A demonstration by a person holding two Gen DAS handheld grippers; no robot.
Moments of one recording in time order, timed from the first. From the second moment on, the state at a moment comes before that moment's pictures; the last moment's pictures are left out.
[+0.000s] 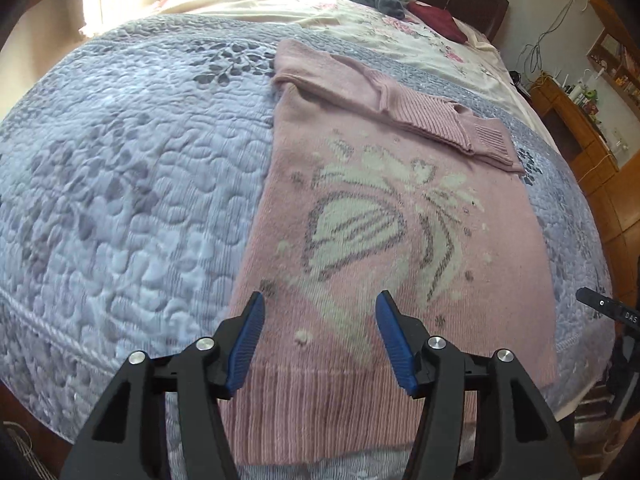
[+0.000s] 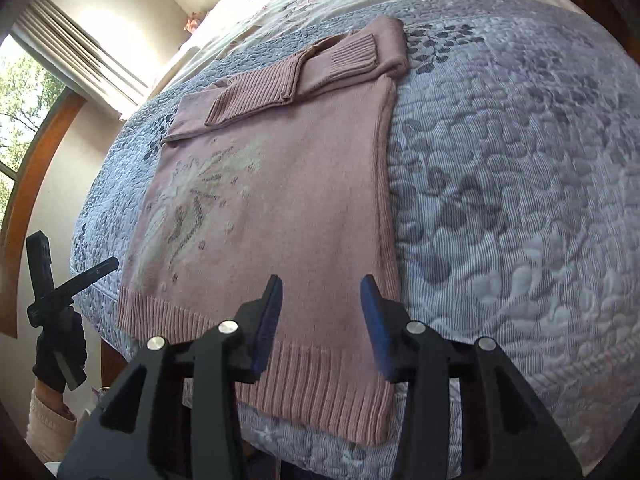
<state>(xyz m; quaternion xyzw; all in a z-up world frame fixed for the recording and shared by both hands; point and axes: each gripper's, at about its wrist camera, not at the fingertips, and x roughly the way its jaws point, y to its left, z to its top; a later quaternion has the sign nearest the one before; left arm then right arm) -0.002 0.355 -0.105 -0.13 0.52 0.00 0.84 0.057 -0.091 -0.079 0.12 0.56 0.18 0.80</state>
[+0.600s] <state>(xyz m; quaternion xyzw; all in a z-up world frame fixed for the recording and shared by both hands) -0.064 0.378 -0.125 -0.17 0.54 0.00 0.82 -0.002 -0.113 -0.123 0.14 0.60 0.15 0.77</state>
